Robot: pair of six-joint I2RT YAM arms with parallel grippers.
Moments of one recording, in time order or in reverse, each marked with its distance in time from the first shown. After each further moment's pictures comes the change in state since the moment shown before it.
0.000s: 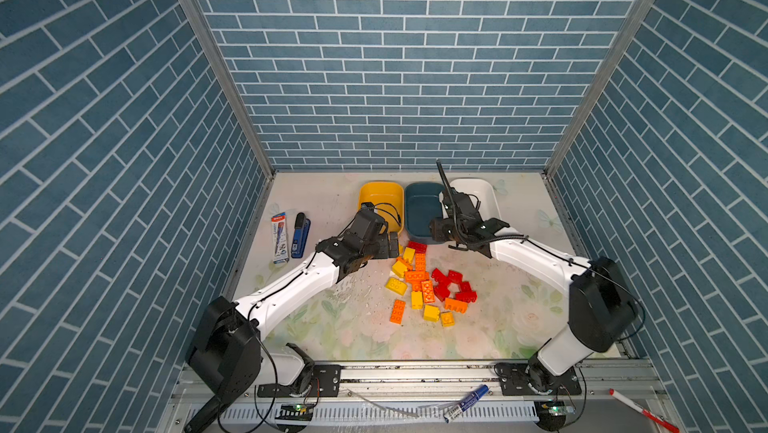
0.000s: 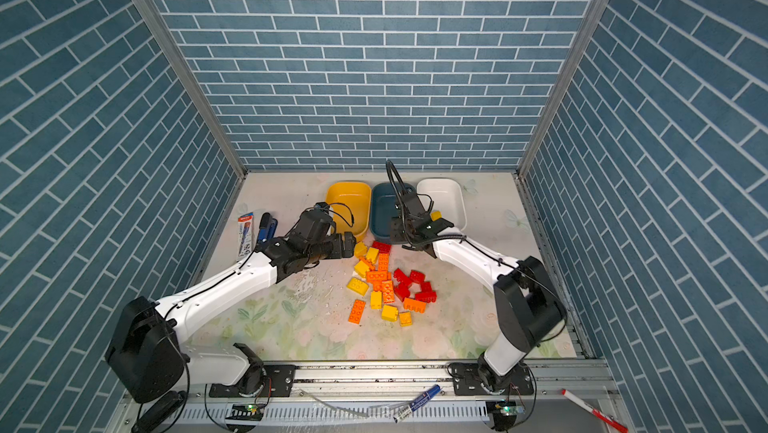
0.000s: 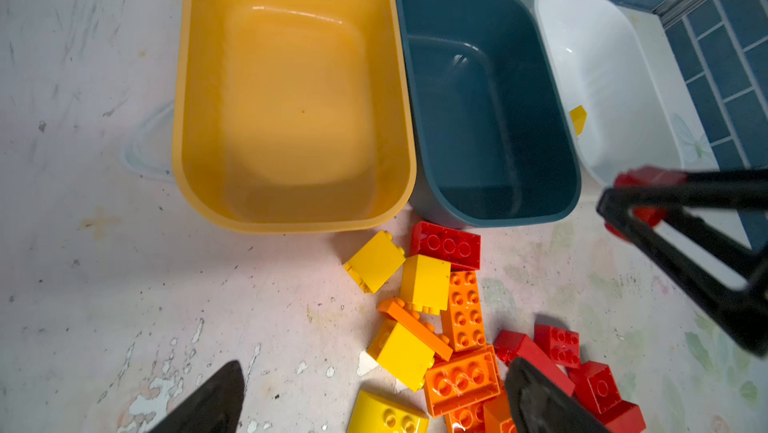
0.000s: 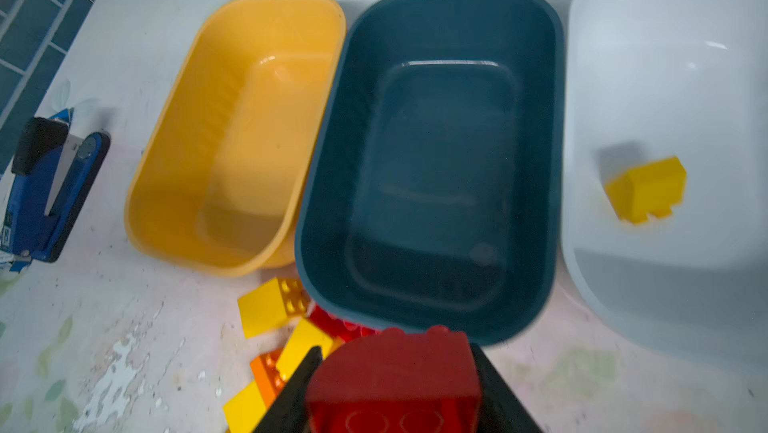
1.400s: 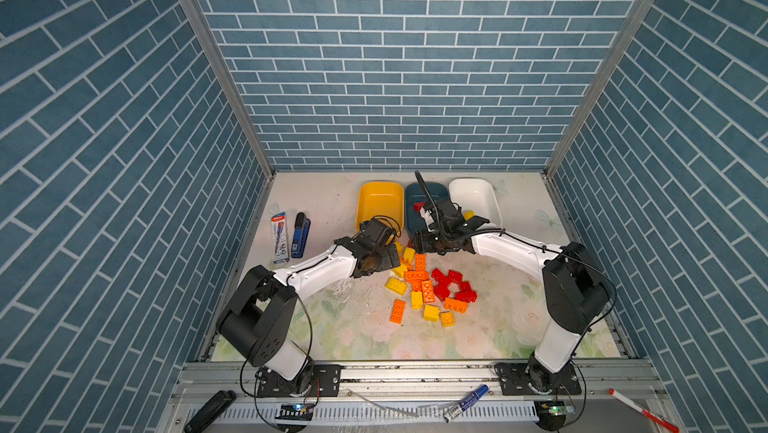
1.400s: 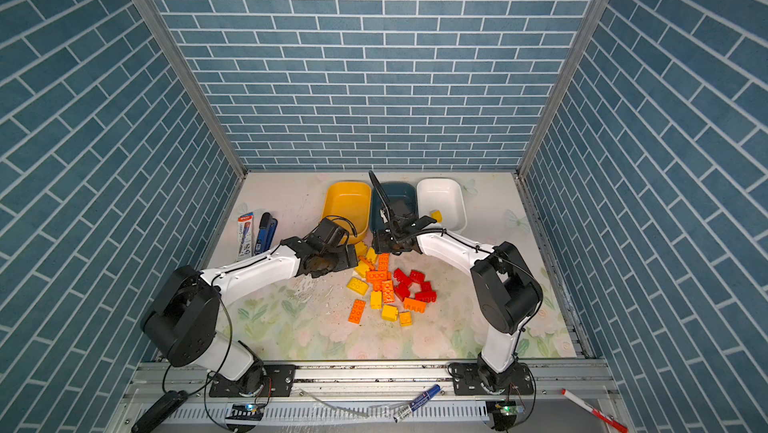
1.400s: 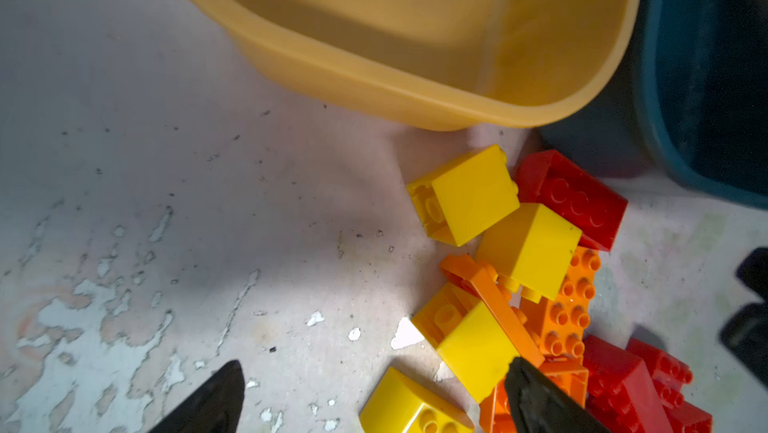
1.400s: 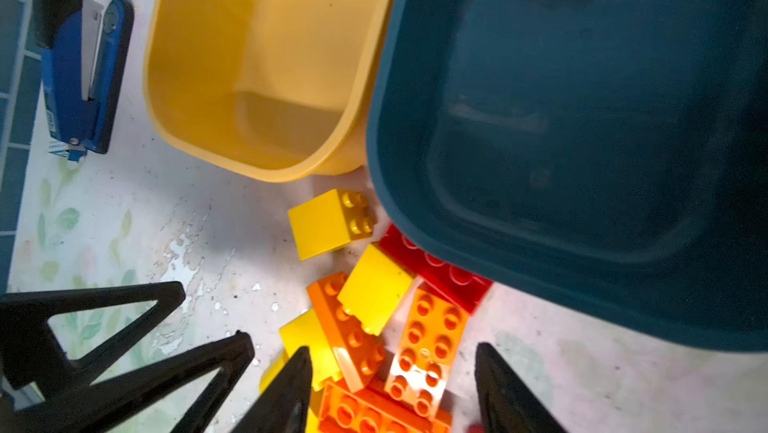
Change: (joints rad) left arm 0.009 0.190 -0.021 -0.059 0.035 -0.254; right arm 0.071 0.117 0.044 -0.120 -0.244 0.076
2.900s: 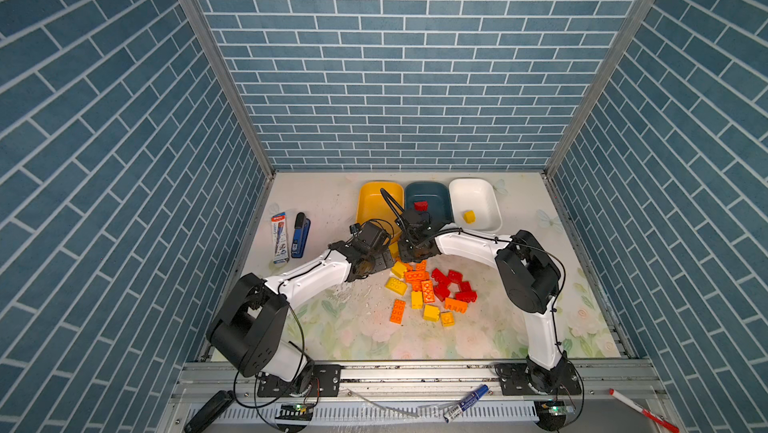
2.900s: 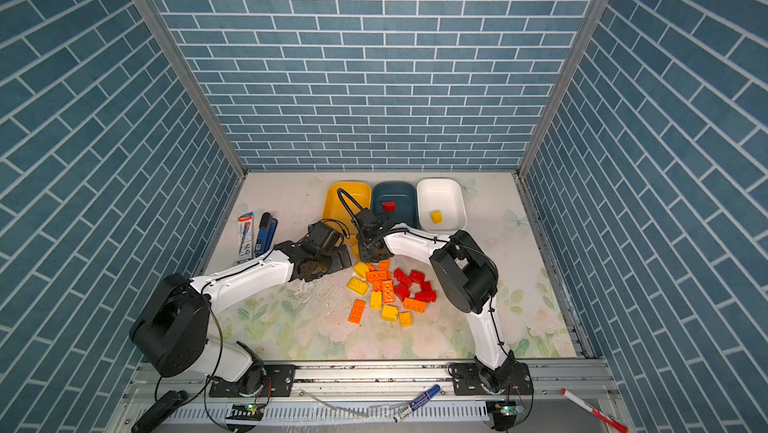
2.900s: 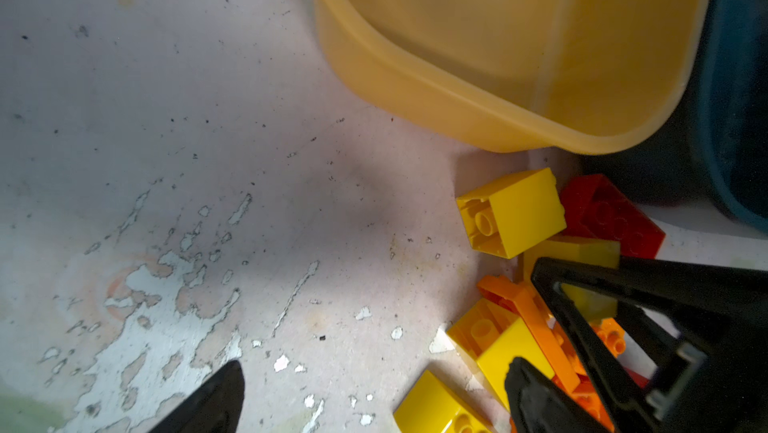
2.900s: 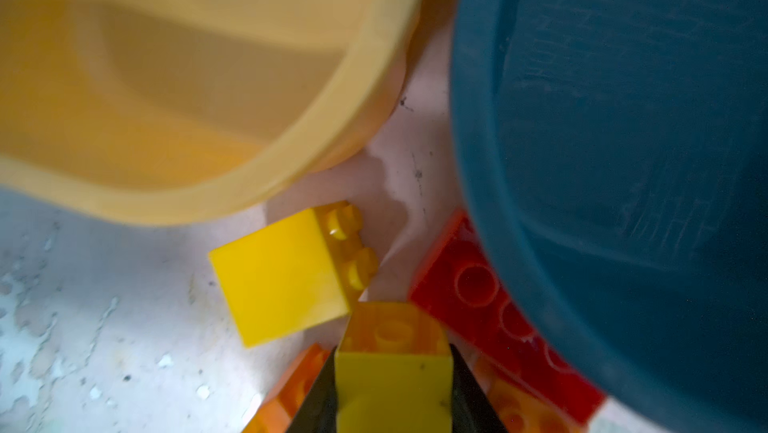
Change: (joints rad) left arm 0.008 -0.047 -0.046 -0.016 -0.066 -0.058; right arm 0.115 0.252 0.200 -0.108 0.182 0.022
